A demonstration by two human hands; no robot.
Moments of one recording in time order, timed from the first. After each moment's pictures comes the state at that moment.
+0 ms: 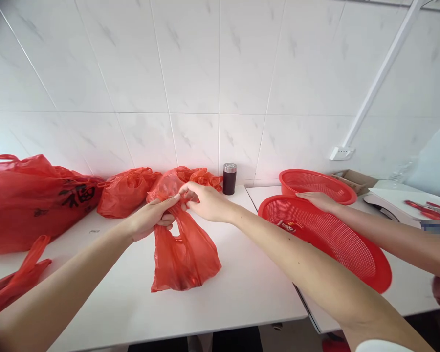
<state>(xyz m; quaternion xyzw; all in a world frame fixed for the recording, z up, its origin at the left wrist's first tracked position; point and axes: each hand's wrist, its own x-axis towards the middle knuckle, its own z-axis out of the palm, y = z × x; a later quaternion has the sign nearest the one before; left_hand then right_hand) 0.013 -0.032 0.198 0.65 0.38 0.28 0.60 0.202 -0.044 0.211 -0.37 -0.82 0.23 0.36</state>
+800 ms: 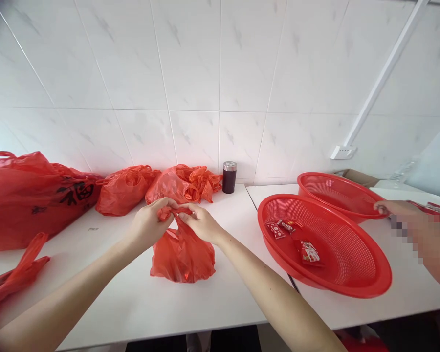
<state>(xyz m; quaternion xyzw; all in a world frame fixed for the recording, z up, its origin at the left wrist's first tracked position) 0.008 -0.040 0.164 0.80 0.49 0.34 0.09 0.179 -0.044 0.129 -0.35 -0.69 0.45 0.45</state>
